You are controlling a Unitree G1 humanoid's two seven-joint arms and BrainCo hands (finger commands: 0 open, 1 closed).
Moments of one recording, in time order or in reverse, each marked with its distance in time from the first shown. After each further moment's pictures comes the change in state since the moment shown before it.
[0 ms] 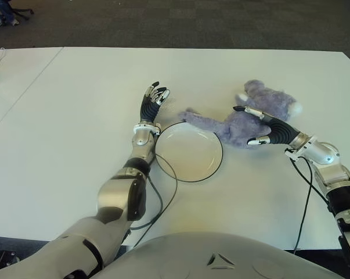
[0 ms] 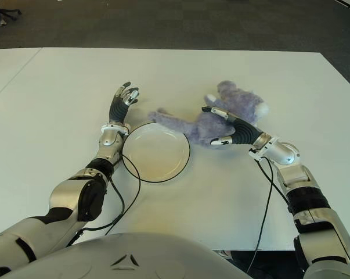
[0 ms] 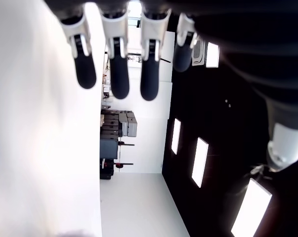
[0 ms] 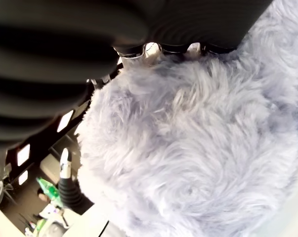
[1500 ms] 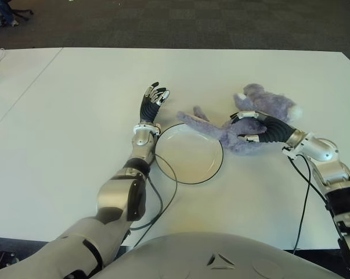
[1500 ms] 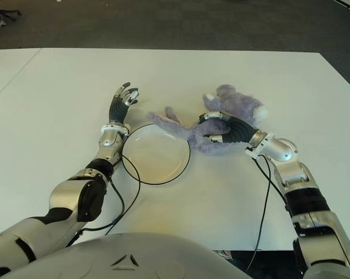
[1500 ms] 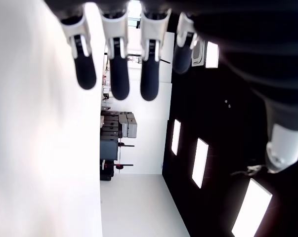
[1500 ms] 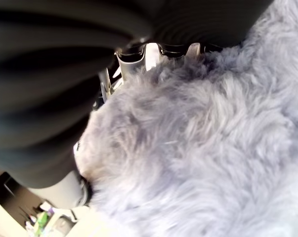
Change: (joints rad) left arm 0.000 0.001 -0.003 -0.001 0.005 -0.005 0.012; right arm -0.150 0.067 0.001 0.039 -0.090 0.155 0.059
